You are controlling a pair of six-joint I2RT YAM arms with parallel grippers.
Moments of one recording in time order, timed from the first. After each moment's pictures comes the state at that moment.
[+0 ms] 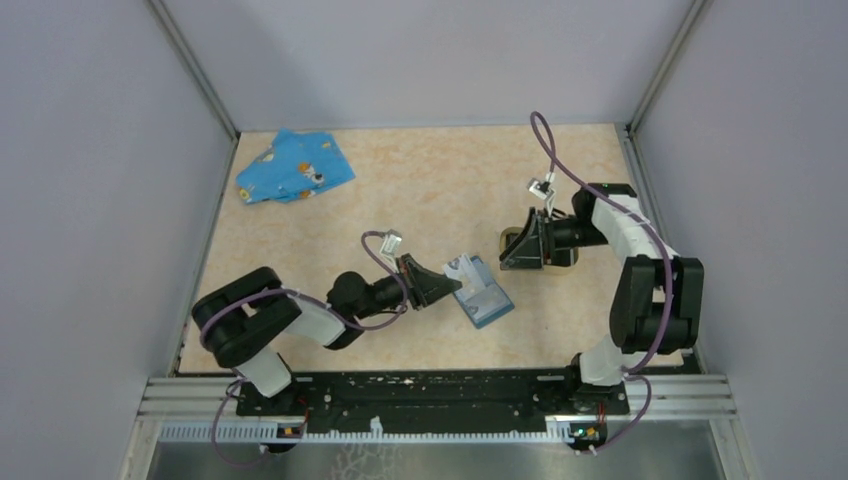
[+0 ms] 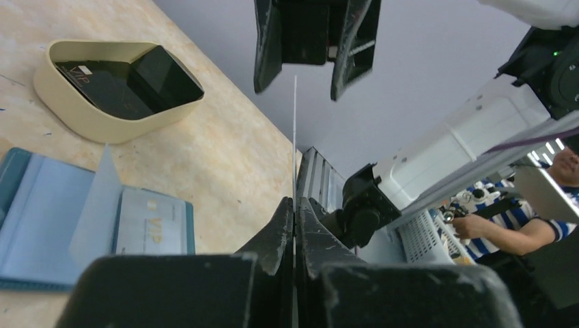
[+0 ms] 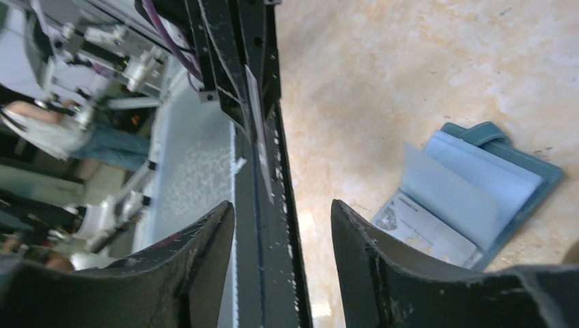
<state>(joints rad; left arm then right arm) -0.92 1.69 0.40 1.51 0.27 -0.90 -0.03 1.59 1.14 -1.41 -1.40 -1.06</state>
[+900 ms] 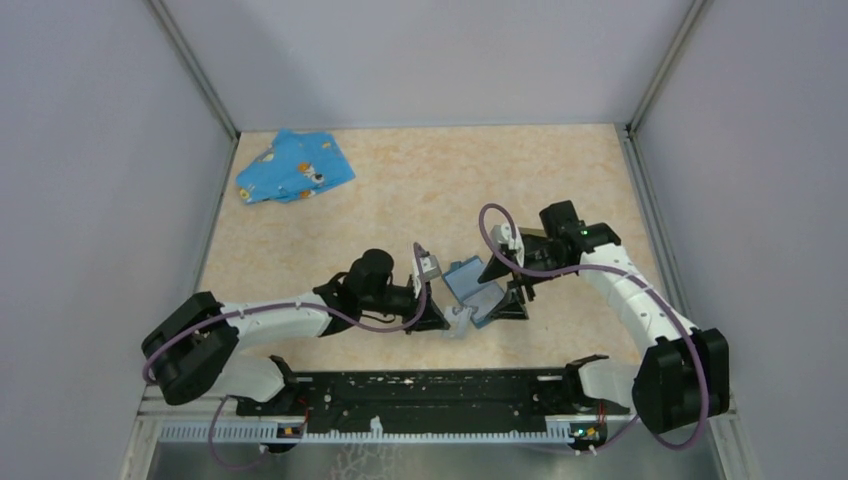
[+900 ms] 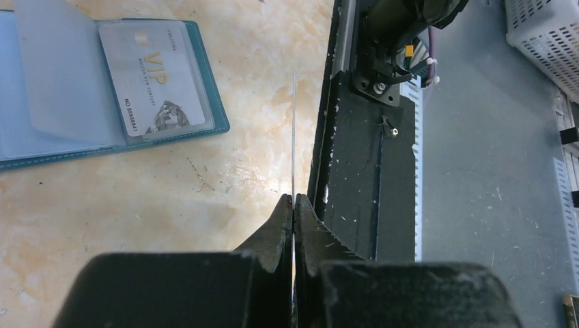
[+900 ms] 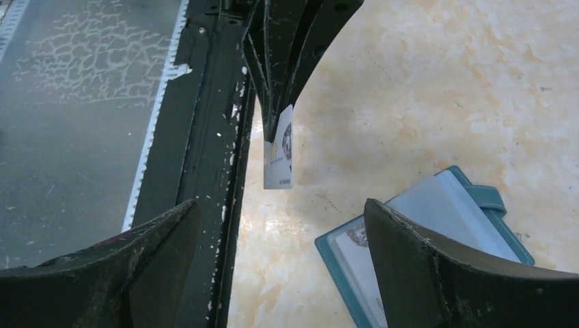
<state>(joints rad) -0.92 1.32 0.51 0.41 0.62 -0.25 0.26 1.20 0.89 -1.03 -1.21 -1.12</state>
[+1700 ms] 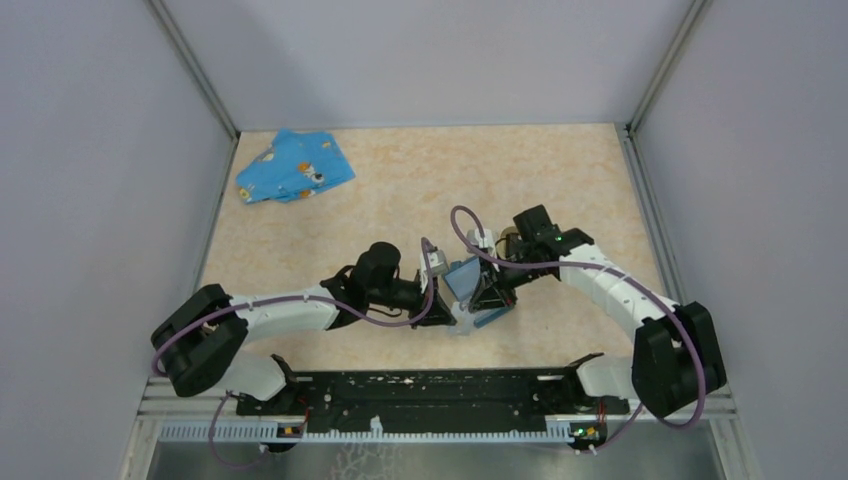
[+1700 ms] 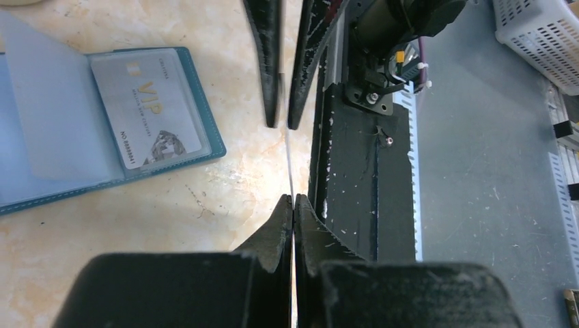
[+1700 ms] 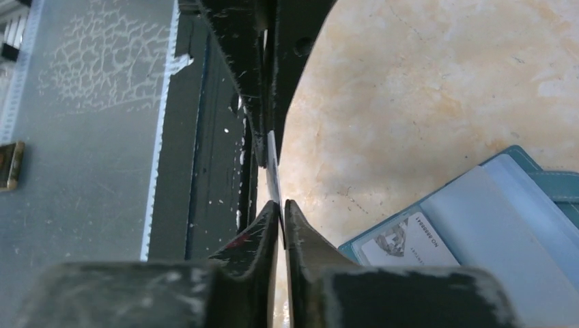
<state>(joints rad) -0.92 1.41 0.60 0.40 0.68 -0.22 0.41 1.27 0.83 -0.75 -1.09 -0.76</state>
